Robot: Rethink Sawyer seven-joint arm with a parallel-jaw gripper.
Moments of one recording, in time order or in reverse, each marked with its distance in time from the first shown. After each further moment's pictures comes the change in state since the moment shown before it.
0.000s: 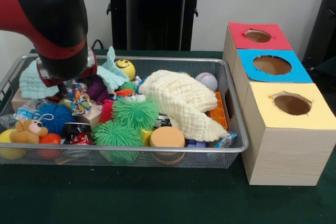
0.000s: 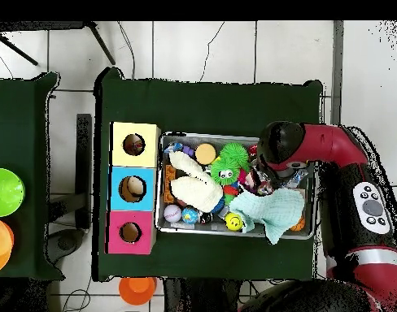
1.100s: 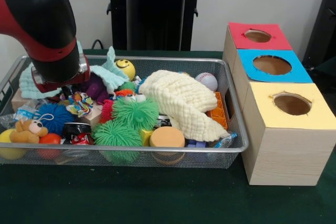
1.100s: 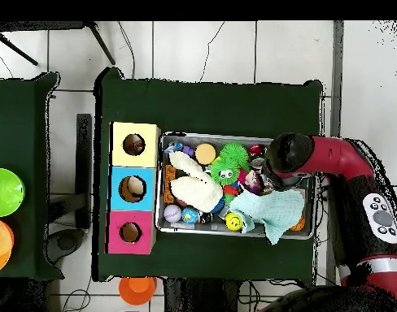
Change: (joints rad) arm -0.069 0.007 0.019 0.063 0.009 -0.133 0.000
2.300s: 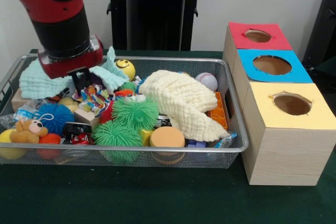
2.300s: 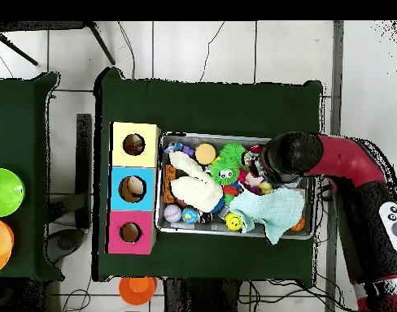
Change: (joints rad) arm -0.066 -0.151 0.127 0.163 0.095 -0.190 0.000
